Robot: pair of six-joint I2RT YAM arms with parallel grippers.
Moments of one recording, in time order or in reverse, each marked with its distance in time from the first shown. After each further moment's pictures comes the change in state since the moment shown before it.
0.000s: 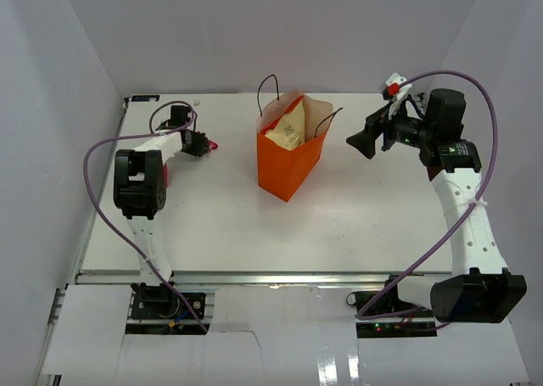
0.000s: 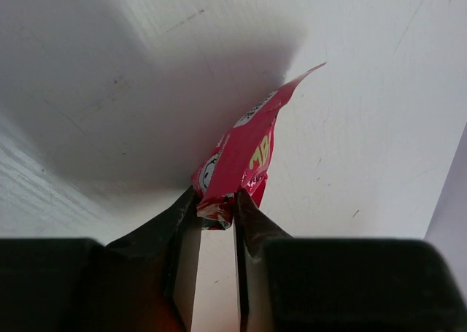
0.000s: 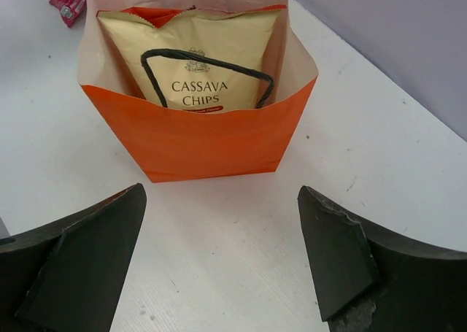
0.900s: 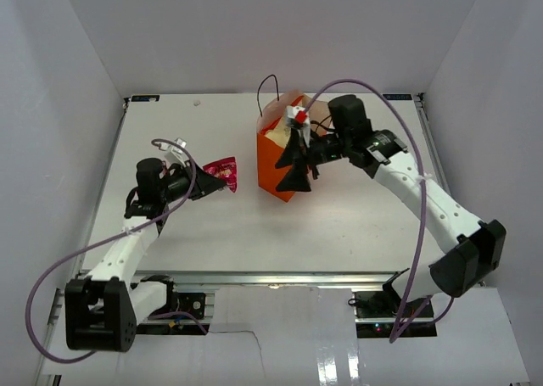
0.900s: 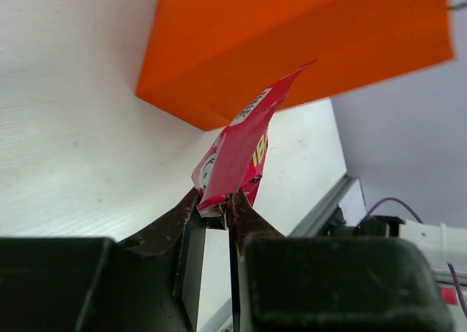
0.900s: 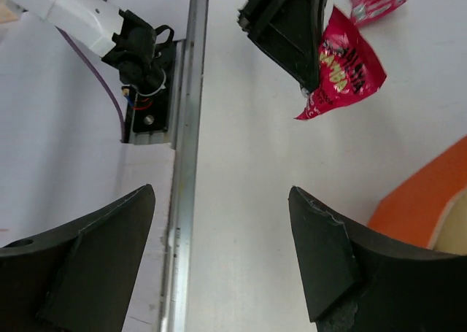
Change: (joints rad) left arm 0.006 -1.007 -0.920 0.463 0.784 0.634; right arm 0.529 0.178 0.109 -0.084 -0.241 -0.016
